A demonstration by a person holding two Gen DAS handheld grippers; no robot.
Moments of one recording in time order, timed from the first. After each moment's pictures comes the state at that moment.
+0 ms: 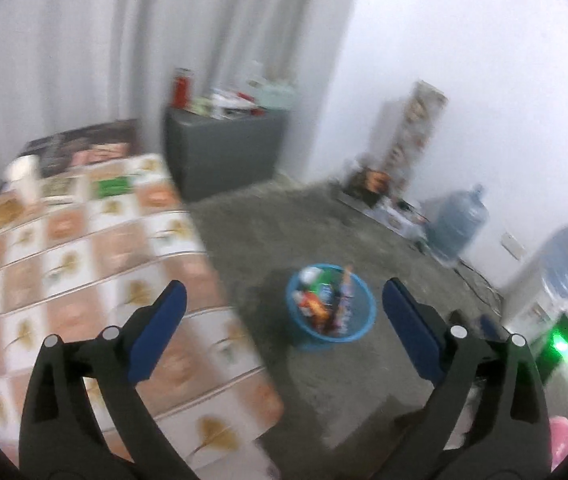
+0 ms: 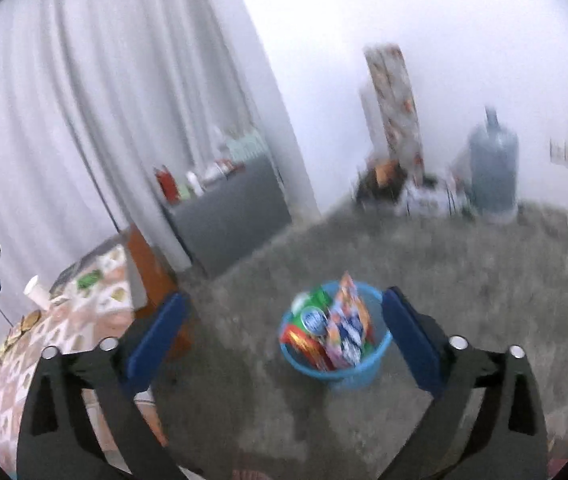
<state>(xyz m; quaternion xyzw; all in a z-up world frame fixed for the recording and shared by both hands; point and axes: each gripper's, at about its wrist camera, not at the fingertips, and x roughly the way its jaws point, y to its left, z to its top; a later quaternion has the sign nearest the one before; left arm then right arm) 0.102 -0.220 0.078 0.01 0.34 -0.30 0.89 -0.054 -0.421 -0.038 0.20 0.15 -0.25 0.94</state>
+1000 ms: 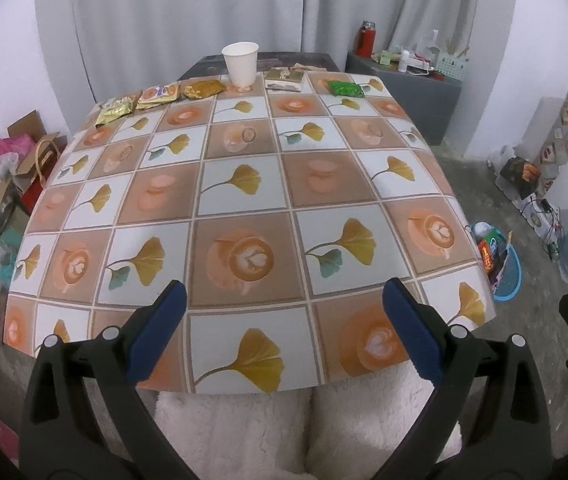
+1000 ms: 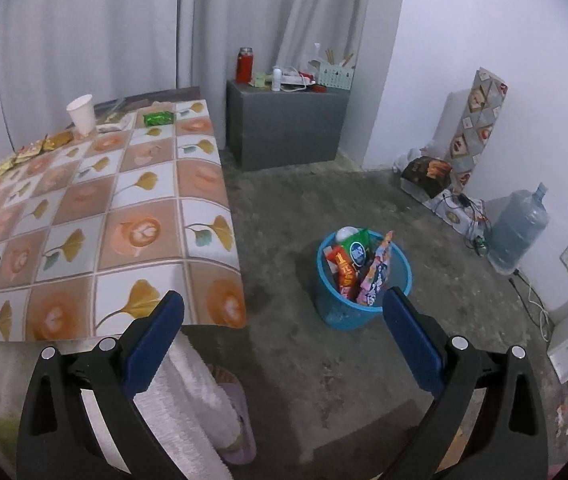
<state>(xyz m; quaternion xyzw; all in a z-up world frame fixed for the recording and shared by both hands) 0.080 -0.032 -0.014 0.01 0.42 -0.04 0.90 0.004 -0.268 -0.038 0.02 0.37 -0.18 0.91</state>
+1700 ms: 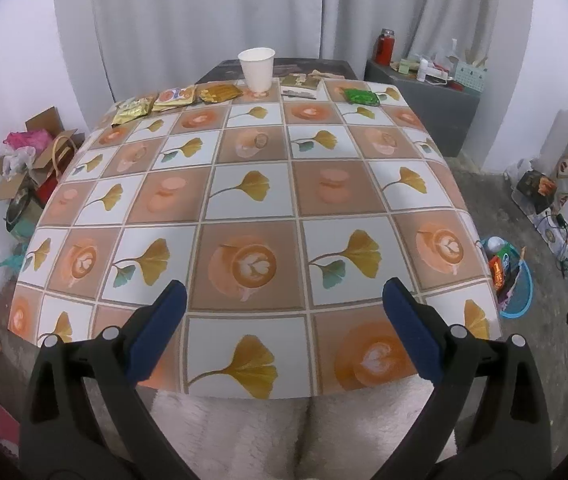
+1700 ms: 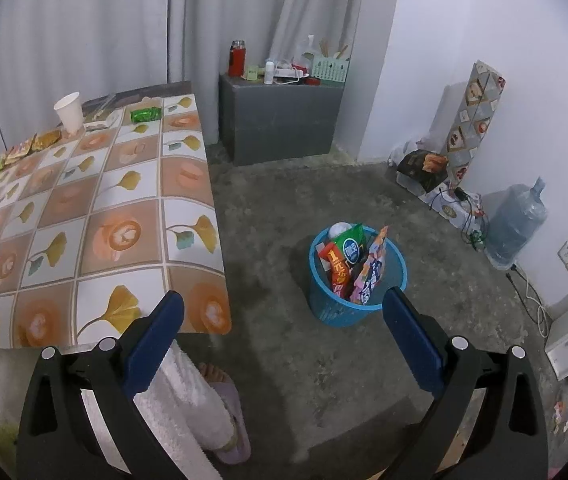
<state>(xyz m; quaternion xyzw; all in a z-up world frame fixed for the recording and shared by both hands) 0.081 -0.044 -0.013 0.00 0.41 0.00 0.91 0.013 -0.282 -0.040 0.03 0.38 -0.19 0.91</state>
